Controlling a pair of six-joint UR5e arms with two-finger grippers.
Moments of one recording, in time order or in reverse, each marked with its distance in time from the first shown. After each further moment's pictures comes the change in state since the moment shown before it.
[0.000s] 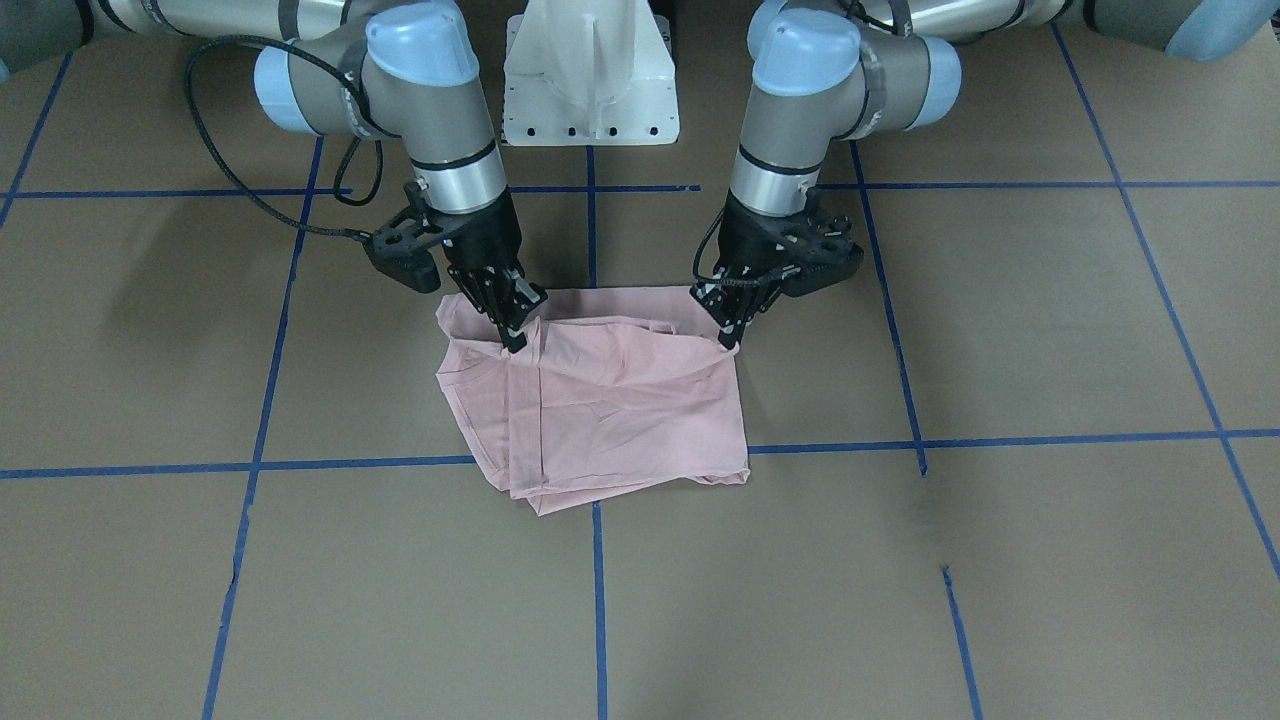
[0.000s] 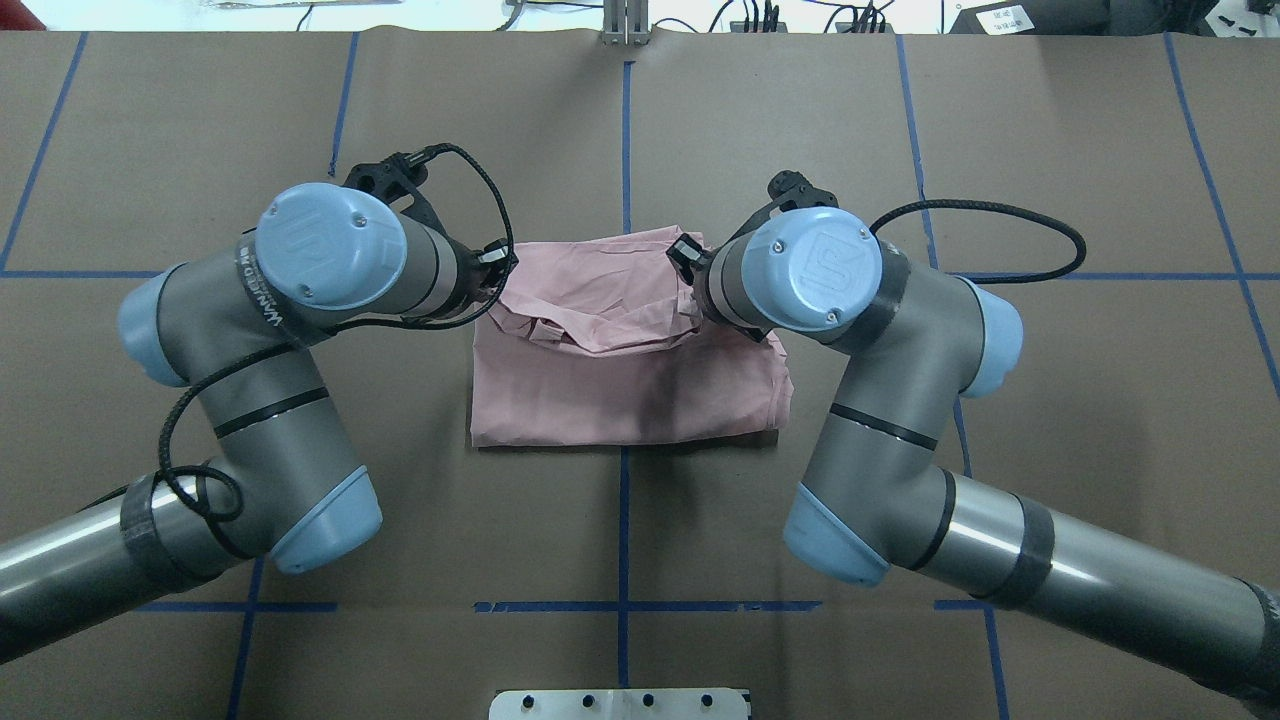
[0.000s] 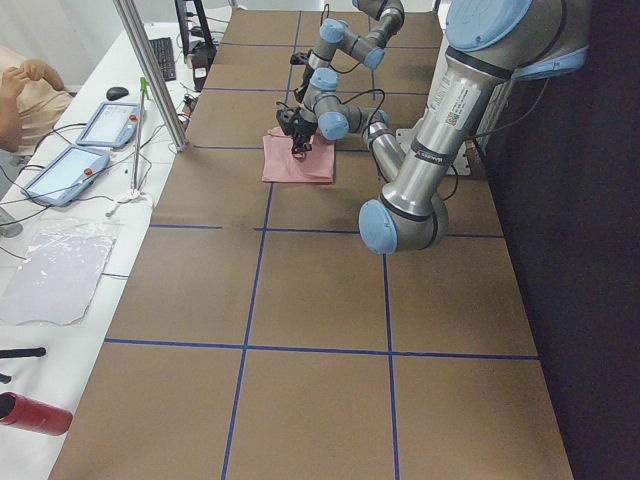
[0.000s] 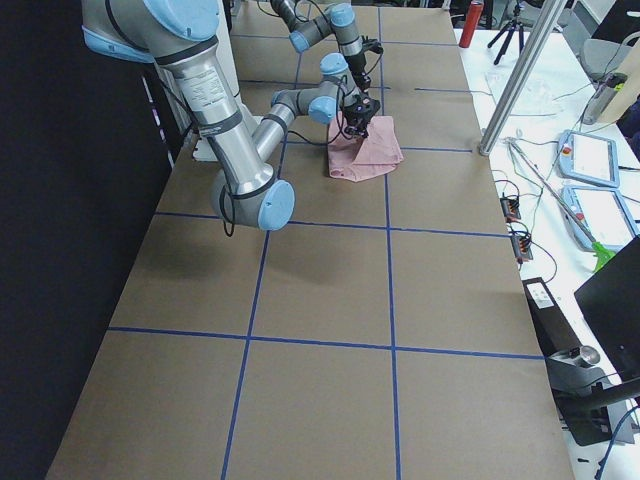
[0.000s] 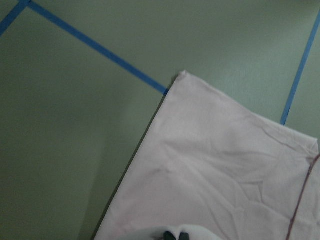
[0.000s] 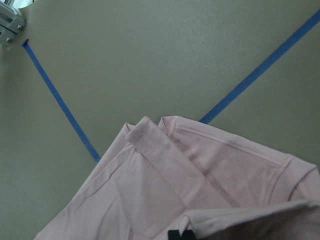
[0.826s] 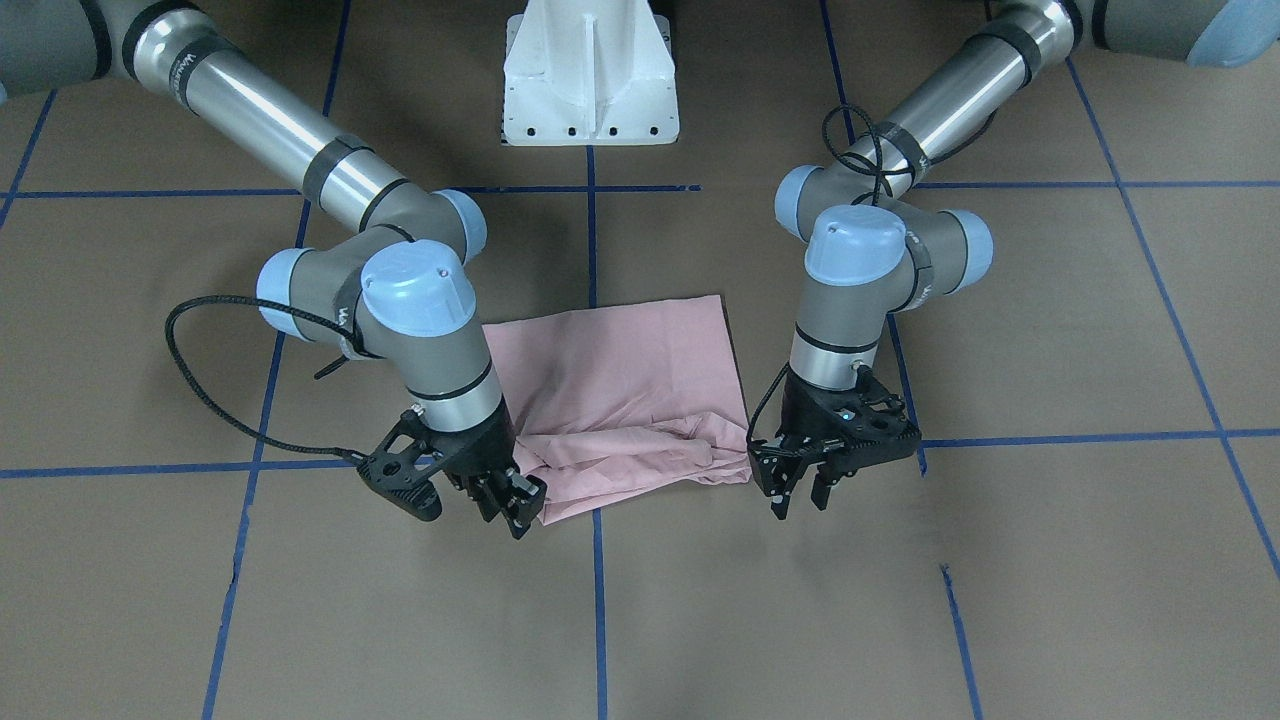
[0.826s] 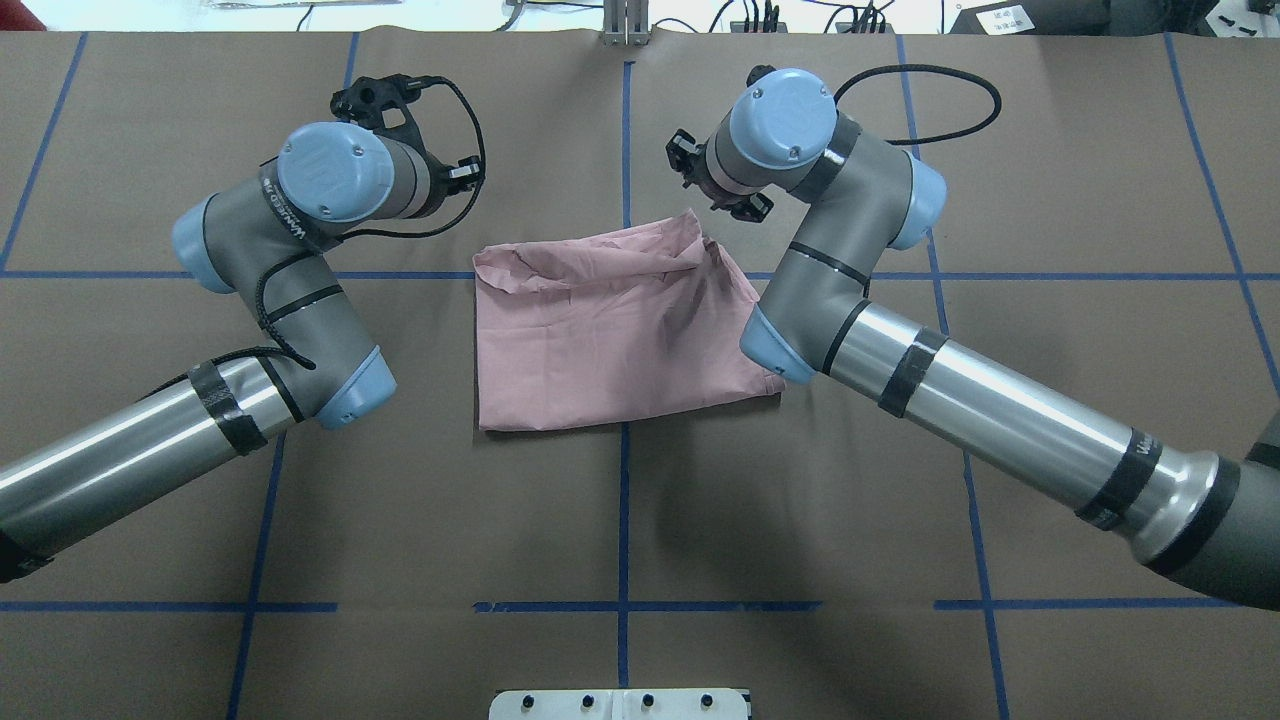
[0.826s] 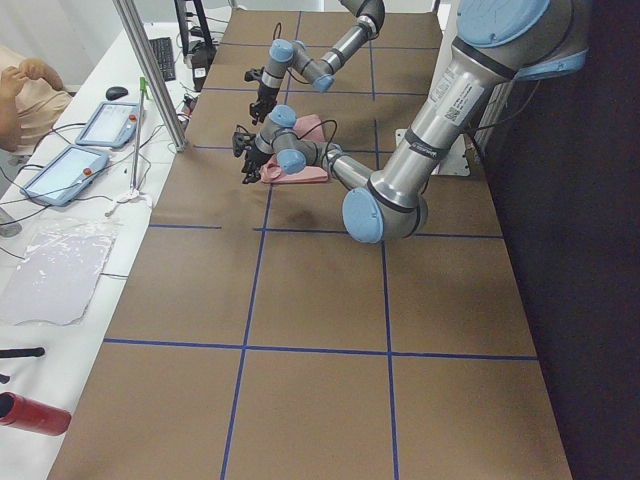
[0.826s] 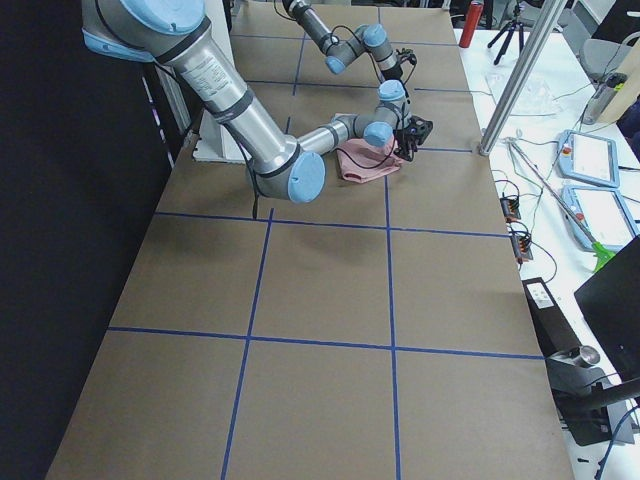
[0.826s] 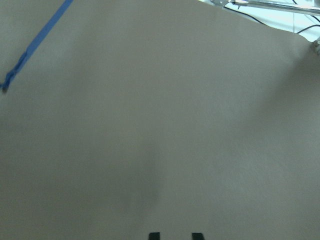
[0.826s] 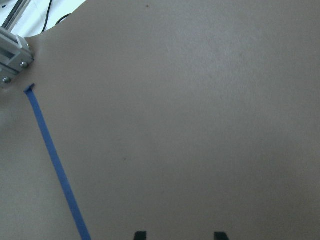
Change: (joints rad) left arm -0.133 -0.080 0.425 -0.379 0.077 0.347; right arm 0.185 0.209 -0.588 0.377 0.149 -0.254
